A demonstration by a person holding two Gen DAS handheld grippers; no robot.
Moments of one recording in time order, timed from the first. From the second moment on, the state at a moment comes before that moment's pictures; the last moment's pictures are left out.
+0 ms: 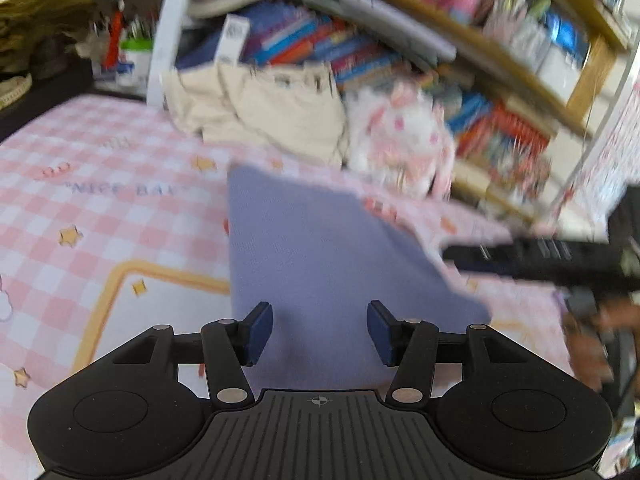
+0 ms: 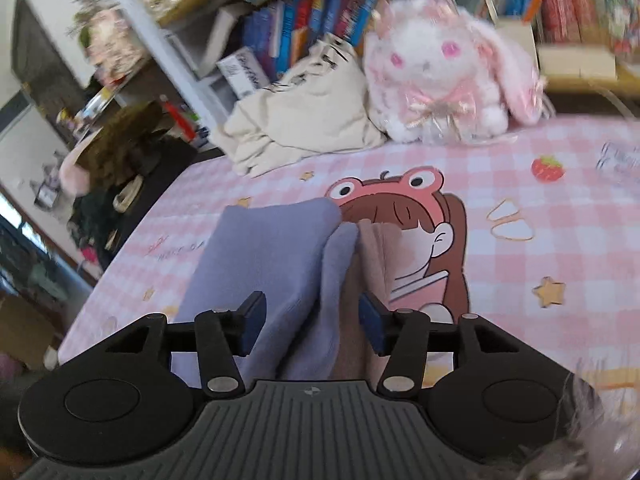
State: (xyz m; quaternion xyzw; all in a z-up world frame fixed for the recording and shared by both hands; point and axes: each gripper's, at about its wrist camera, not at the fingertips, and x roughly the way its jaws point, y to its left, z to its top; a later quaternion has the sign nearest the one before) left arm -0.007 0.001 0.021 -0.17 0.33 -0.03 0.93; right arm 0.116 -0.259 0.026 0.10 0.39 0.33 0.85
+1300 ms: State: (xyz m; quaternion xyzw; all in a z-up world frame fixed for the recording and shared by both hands) left arm 0.020 -0.017 -0.014 -0.17 0.40 -0.09 0.90; right arm 0.082 -0.264 0.008 0.18 0.38 0.35 0.83
